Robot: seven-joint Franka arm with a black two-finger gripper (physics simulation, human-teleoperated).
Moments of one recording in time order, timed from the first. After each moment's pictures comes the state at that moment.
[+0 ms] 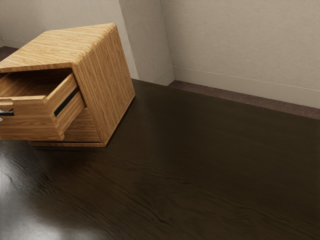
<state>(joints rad) -0.19 -0.71 0.76 -2.14 0.36 2.24 1.74</state>
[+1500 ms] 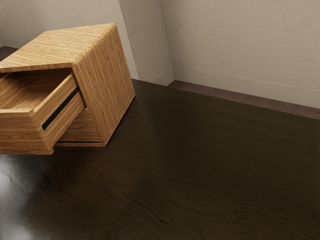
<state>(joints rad) -0.07 -0.84 0.66 -2.24 0.36 2.15 1.76</state>
